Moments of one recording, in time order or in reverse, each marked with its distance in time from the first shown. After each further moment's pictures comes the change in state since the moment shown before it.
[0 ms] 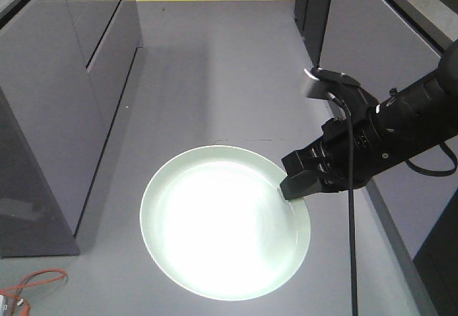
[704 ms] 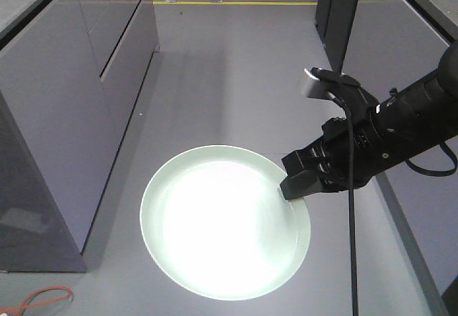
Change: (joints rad) left arm 0.000 0.000 0.000 0.000 0.000 0.000; right arm 0.000 0.000 0.001 0.000 0.000 0.000
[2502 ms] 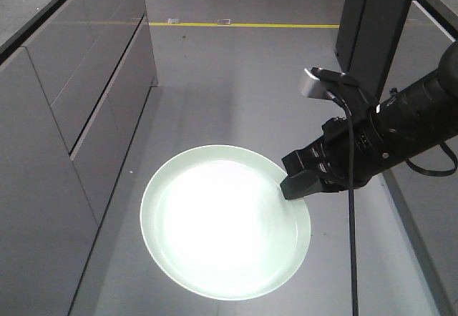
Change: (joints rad) left arm 0.000 0.000 0.000 0.000 0.000 0.000; right arm 0.000 0.000 0.000 0.000 0.000 0.000
